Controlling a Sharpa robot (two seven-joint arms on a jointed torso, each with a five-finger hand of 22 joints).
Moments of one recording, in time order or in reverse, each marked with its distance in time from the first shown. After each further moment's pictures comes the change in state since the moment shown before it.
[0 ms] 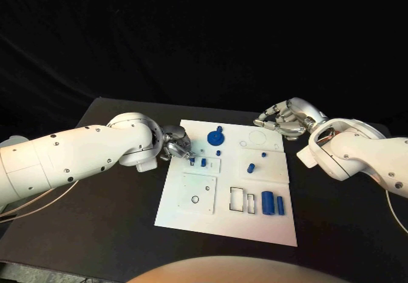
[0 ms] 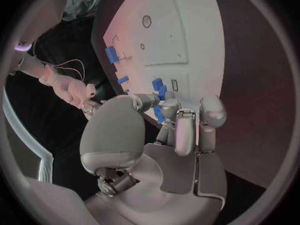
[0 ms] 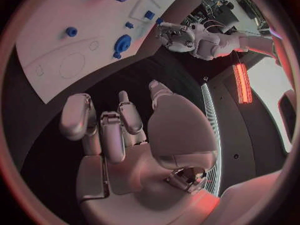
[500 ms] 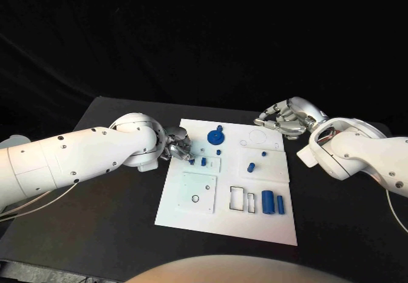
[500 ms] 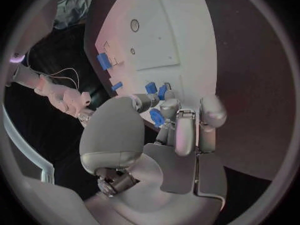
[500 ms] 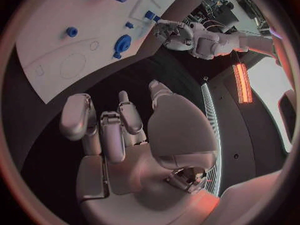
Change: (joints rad) left arm -0.008 0.022 -0.005 -0.013 -0.087 0.021 -0.024; left_hand -0.007 -0.007 0.000 0.000 0.000 0.009 -0.006 0.000 -0.001 0.004 -0.004 0.000 0.004 0.000 0.000 0.000 0.000 0.000 0.000 0.000 0.000 0.001; right arm 0.000 0.000 0.000 0.000 0.000 0.000 0.000; right_hand 0.000 0.000 -0.003 0.003 0.000 0.000 0.000 0.000 0.000 0.000 0.000 0.000 0.000 0.000 0.000 0.000 0.000 0.000 0.000 0.000 0.000 0.000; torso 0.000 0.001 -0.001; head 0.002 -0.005
